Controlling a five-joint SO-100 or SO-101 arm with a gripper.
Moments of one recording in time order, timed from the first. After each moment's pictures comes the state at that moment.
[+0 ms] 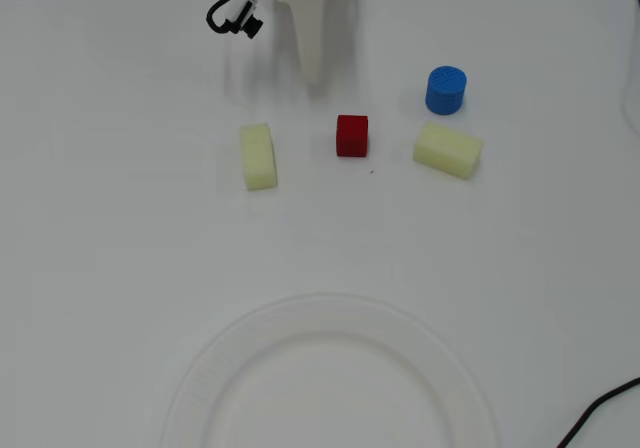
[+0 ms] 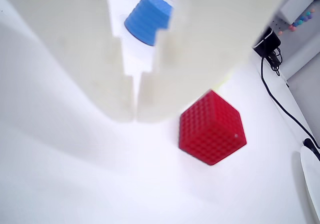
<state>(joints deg) -0.4 197.0 185.8 66.4 -0.6</state>
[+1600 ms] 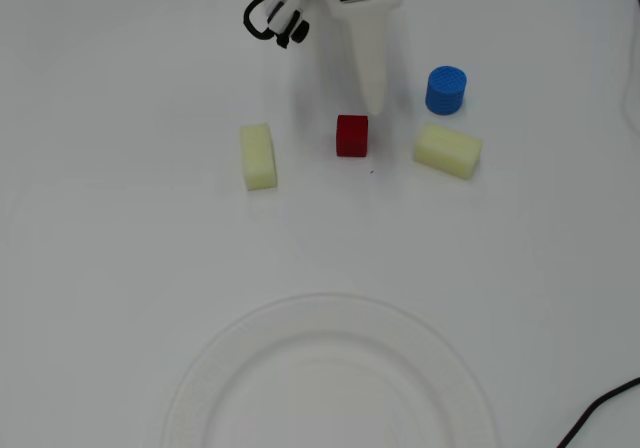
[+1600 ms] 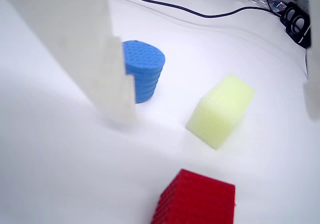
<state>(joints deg) -12.8 134.7 138.2 61.0 4.8</state>
